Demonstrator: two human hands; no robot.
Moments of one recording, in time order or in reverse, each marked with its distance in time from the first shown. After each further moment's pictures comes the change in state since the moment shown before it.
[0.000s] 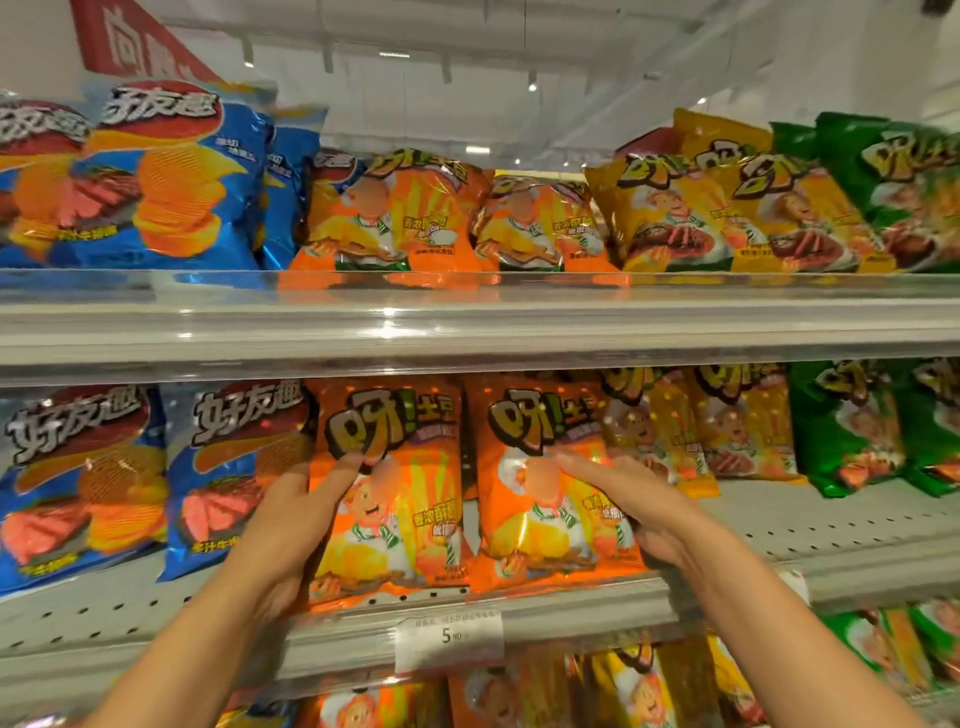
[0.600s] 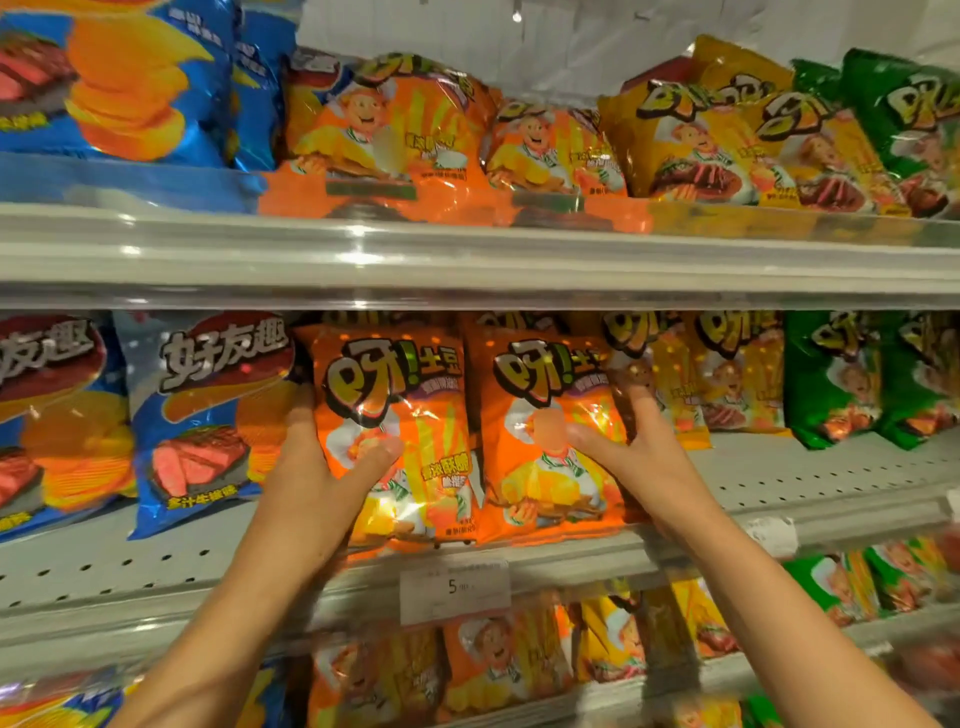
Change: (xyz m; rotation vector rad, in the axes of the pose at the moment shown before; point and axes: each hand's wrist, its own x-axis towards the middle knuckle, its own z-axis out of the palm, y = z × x) left_hand -0.008 -0.029 0.005 0.352 -0.003 0.195; right_hand -0.014 0.024 0.001 -0.349 0.250 -0.475
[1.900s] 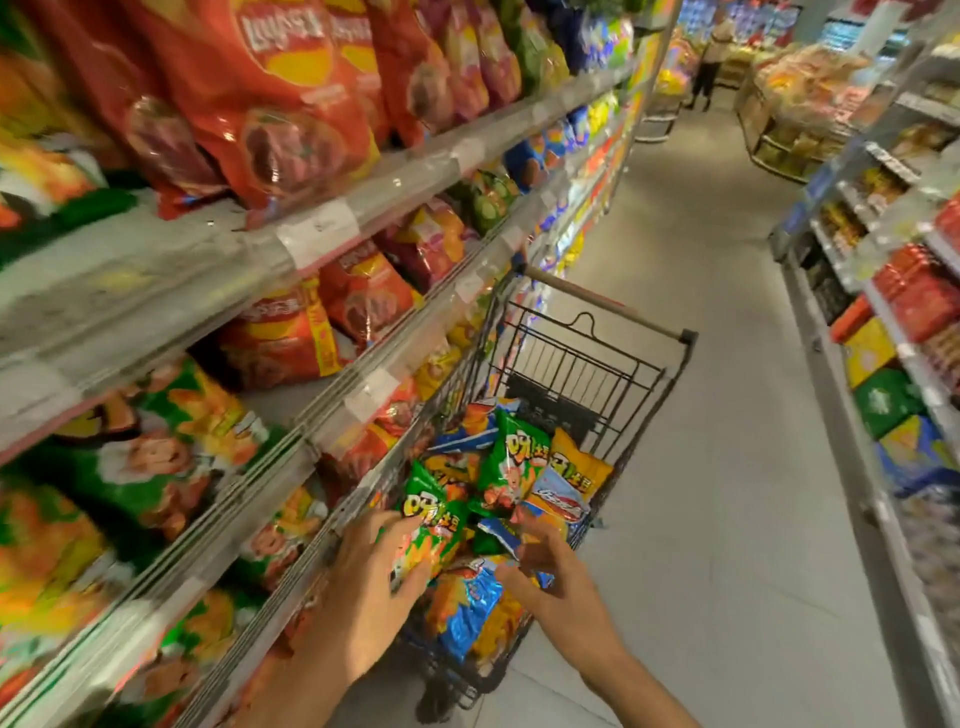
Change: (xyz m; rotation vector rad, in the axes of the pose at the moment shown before) left_hand -0.292 0.094 0.738 0.062 -1.166 0.591; right_hand -0.354 0.375 -0.443 0.039 0.586 0.987
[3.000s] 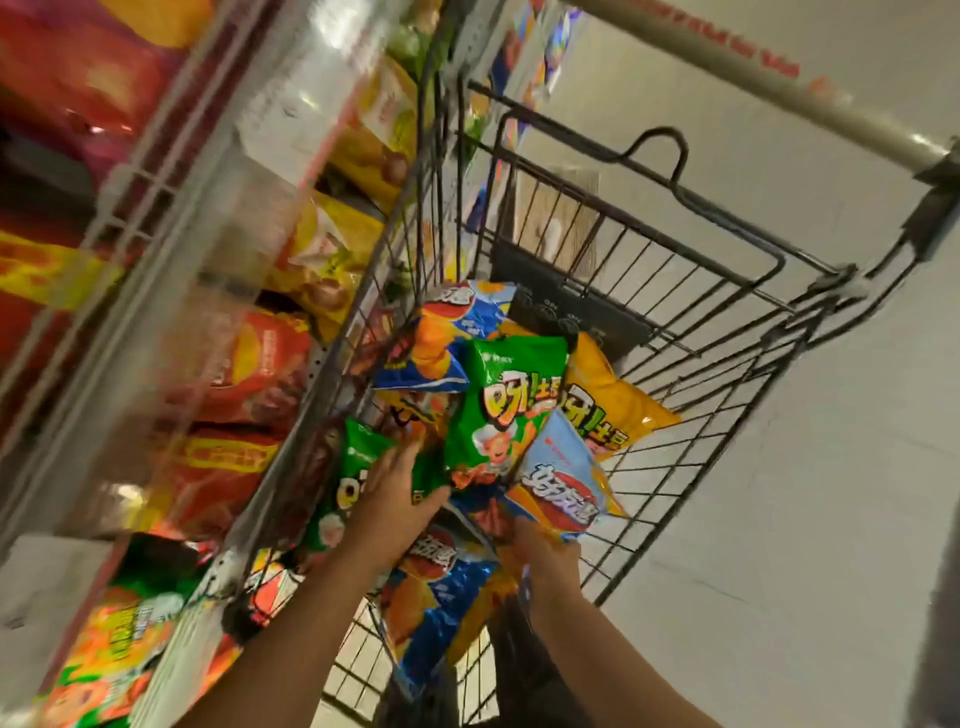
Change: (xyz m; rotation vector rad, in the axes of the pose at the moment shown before) left_hand 0.249 -0.081 0.215 0.069 -0.583 -0.636; right_hand 0.259 0.191 -0.006 0.624 0.426 1.129
